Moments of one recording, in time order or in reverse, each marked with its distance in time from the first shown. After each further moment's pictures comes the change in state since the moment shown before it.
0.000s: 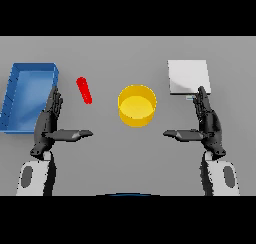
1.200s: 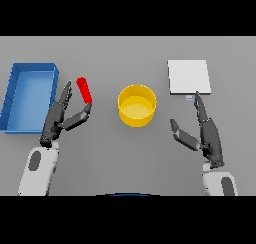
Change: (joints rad) left arm -0.152 0.067 -0.055 0.193 -0.171 0.004 -0.014; right arm 0.108 -0.054 0.119 -0.121 0.237 -0.054 -0.095
